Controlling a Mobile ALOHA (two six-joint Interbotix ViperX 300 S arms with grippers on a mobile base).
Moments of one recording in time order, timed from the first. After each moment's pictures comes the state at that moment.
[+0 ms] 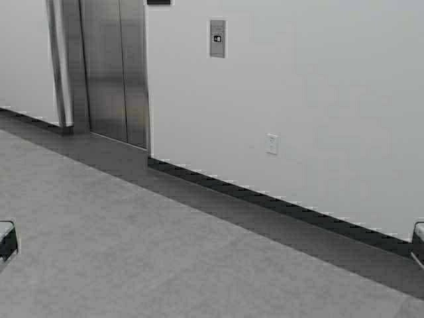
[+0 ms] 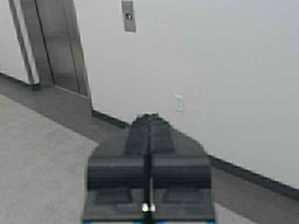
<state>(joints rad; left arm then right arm) 0.01 -0.89 1.27 0.00 -0.46 -0.12 0.00 -0.95 1.23 -0.05 -0.39 0.14</state>
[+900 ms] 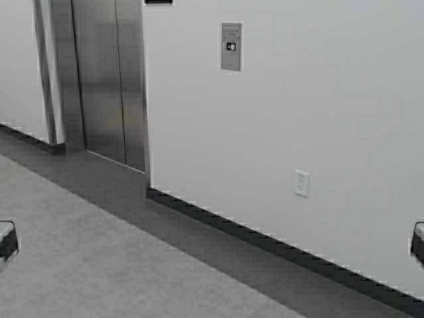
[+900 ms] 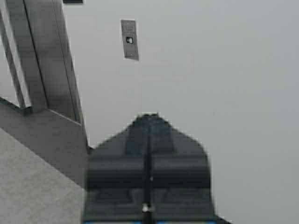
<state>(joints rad) 0.00 -0.91 1.28 0.00 -0.46 -0.14 0.00 -1.00 1.26 -0.05 -0.40 0.13</state>
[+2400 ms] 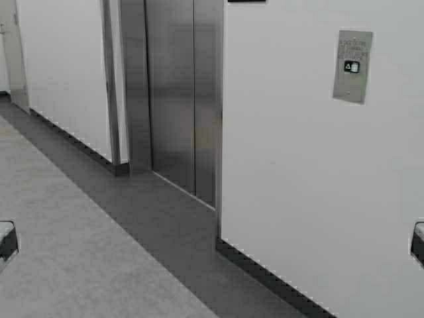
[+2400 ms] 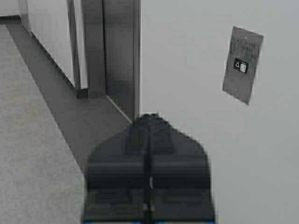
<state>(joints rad) -0.01 -0.89 1.28 0.00 -0.46 -0.13 0.06 -0.85 1.19 -0.17 -0.38 0.13</state>
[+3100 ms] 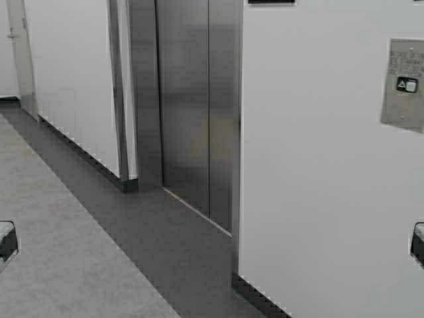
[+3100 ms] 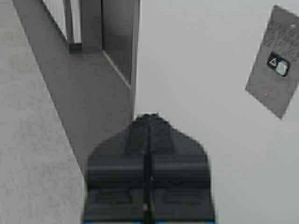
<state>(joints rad) -0.01 -0.89 1.29 0.00 -0.46 -0.14 0.06 -0.77 1.14 -0.22 -0.19 0.12</state>
